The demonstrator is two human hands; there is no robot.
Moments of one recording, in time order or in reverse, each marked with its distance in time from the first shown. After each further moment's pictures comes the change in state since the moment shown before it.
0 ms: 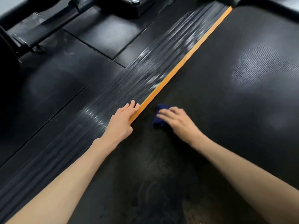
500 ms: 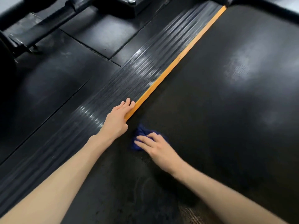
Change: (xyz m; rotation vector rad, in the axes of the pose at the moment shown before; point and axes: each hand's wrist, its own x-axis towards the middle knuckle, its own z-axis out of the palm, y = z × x) left_hand 0.000 0.002 0.001 0.050 -0.006 0.008; right_hand -0.040 -0.095 0.014 0.126 -0.014 -0.042
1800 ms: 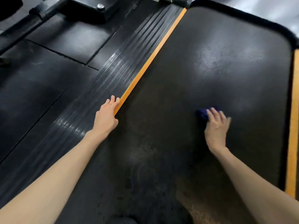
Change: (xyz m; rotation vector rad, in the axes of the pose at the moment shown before) left_hand 0.003 0.001 0.009 0.073 0.019 0.016; right_hand -0.140 0.093 -0.060 -0.231 0.321 1.142
